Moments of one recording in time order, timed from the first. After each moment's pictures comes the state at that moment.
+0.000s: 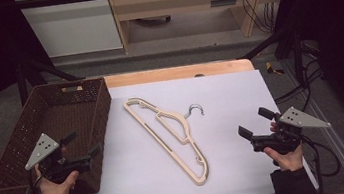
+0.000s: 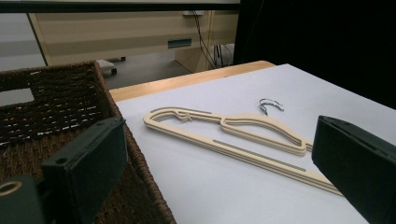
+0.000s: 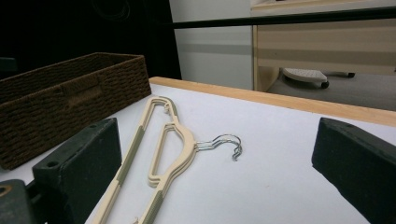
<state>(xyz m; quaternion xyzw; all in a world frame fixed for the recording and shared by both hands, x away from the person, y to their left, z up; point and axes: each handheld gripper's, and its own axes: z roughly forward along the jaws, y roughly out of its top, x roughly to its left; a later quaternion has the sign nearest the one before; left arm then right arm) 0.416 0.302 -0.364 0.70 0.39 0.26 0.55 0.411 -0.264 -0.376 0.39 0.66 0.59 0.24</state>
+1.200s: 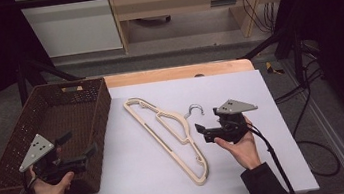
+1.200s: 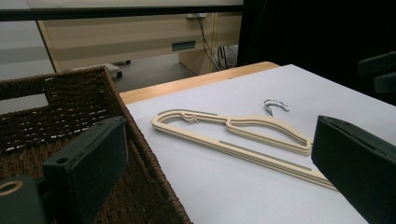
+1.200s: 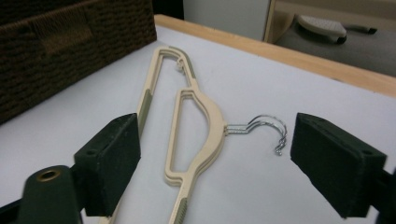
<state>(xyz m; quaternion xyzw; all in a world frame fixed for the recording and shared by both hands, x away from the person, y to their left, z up) 0.412 0.308 -0.358 0.70 0.38 0.27 0.54 0.465 -0.156 -0.383 0.40 0.76 0.47 0.22</state>
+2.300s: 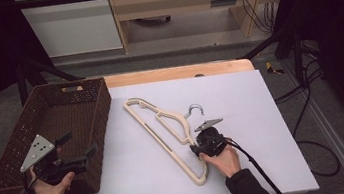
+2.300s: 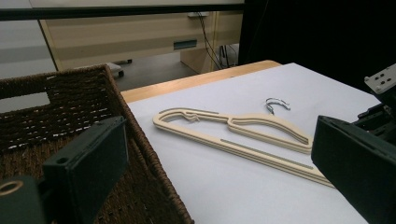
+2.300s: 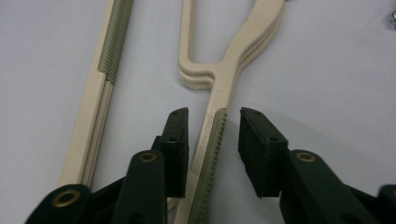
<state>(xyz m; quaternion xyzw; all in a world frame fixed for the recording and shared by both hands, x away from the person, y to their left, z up) 0.411 0.308 -0.359 0.70 0.38 0.27 0.54 0.478 -0.114 -0.465 0.45 0.83 0.32 0.11</state>
